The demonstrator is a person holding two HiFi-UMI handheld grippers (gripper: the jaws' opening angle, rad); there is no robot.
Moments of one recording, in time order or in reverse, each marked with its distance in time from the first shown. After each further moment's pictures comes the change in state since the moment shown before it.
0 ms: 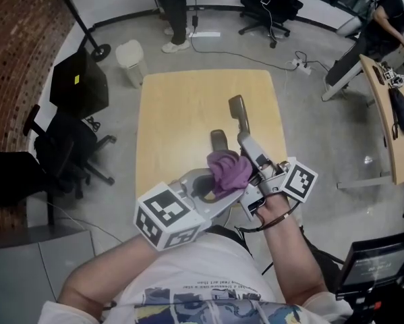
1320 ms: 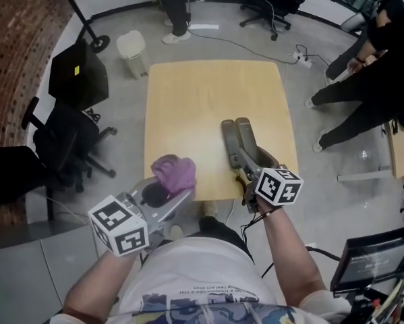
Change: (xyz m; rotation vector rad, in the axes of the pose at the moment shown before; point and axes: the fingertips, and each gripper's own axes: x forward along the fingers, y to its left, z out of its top) left arm -0.131 0.050 -0.042 -0.224 -0.112 0.178; right arm -0.034 -0.117 -0.046 -0.686 0.243 -0.544
